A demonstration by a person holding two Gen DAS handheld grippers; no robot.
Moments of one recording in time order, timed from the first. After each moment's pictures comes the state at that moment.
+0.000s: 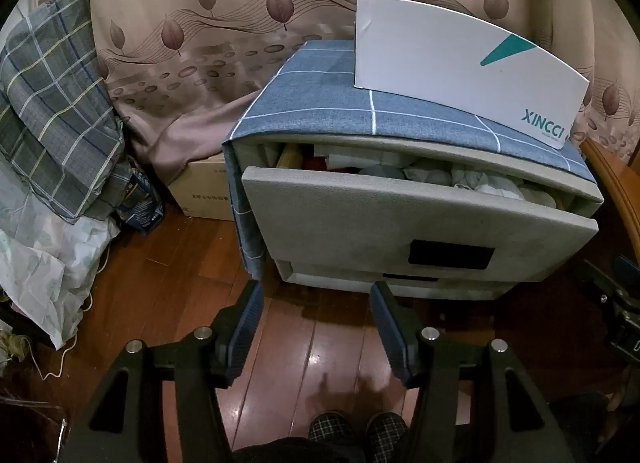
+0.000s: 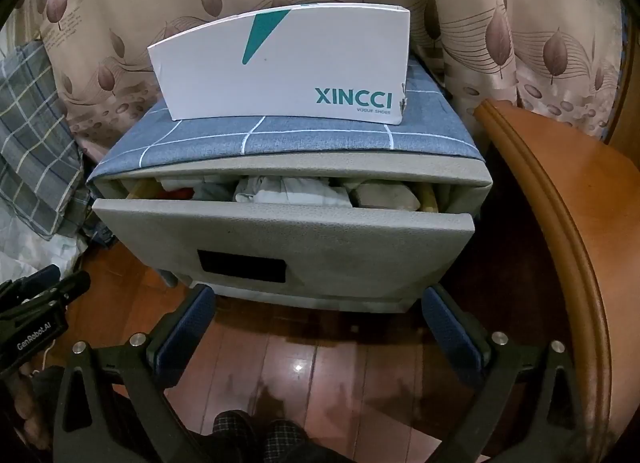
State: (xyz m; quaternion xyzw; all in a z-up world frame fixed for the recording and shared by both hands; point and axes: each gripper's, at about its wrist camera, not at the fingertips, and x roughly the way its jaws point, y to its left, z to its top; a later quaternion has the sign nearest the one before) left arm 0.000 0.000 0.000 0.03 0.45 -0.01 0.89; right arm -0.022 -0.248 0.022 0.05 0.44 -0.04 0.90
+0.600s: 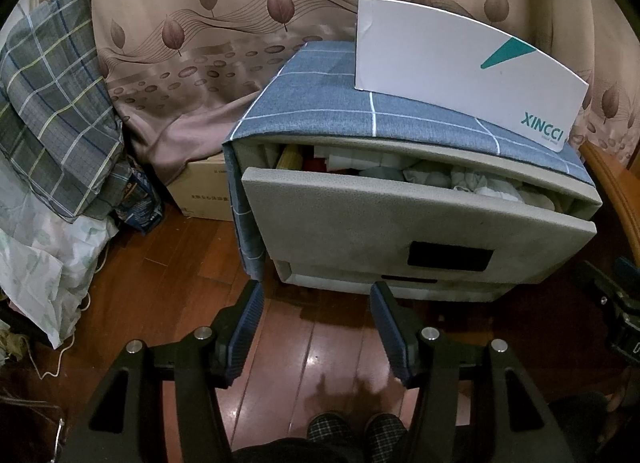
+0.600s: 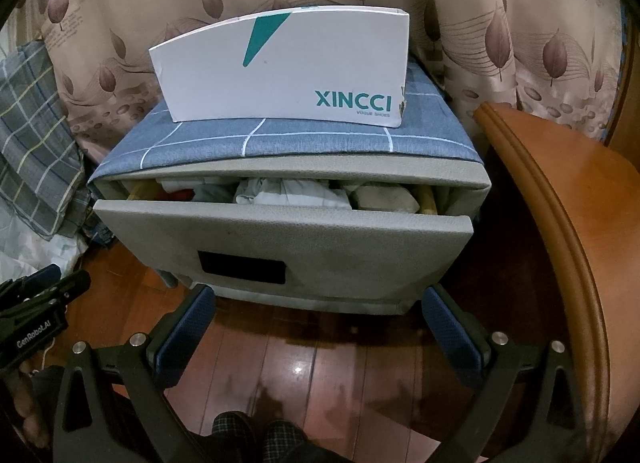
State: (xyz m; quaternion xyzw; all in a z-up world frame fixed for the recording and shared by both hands) left arm 0.000 -0.001 0.000 0.03 0.45 -0.01 0.89; right arm -0.022 -0.249 0.022 0.05 0.44 -0.04 0.90
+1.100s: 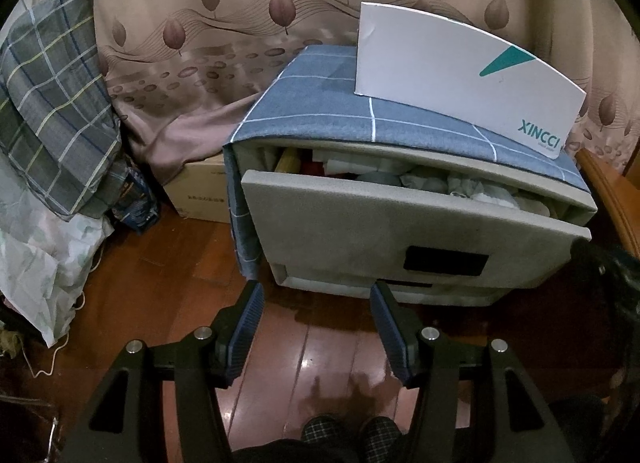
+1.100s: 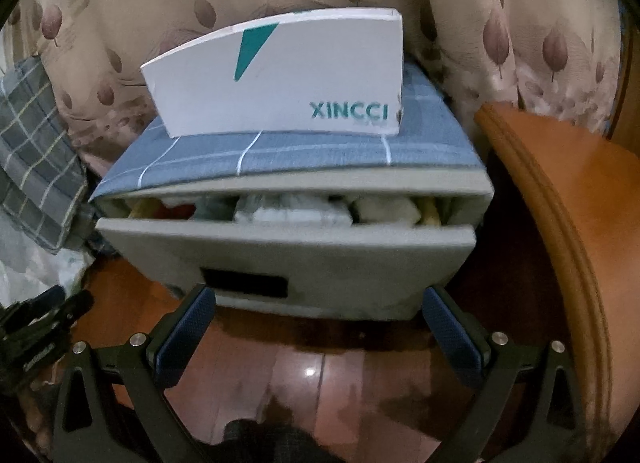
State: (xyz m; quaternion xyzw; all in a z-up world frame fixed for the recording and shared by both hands) left arm 0.002 0.000 0.006 0.03 0.44 -0.02 0.90; right arm -0.008 -0.258 0.028 0.06 0.43 -0.04 0.90
